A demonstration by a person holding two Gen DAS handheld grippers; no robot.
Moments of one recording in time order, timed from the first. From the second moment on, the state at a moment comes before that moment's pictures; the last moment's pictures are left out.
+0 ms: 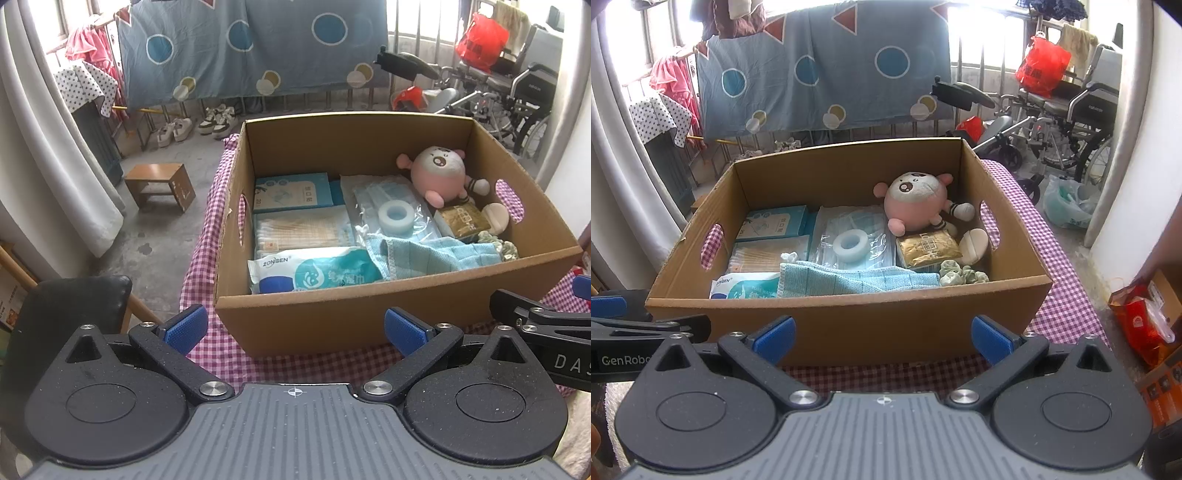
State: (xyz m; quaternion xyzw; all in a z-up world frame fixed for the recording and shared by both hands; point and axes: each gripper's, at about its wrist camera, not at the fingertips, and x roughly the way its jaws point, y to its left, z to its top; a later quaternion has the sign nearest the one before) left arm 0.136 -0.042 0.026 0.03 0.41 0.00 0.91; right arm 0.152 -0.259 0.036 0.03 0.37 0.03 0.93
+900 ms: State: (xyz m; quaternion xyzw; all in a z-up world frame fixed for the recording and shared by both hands) left arm 0.134 -0.040 0.025 0.04 0.42 0.01 0.91; right arm 0.150 -0.259 0.035 0.03 0.38 0.02 0.93
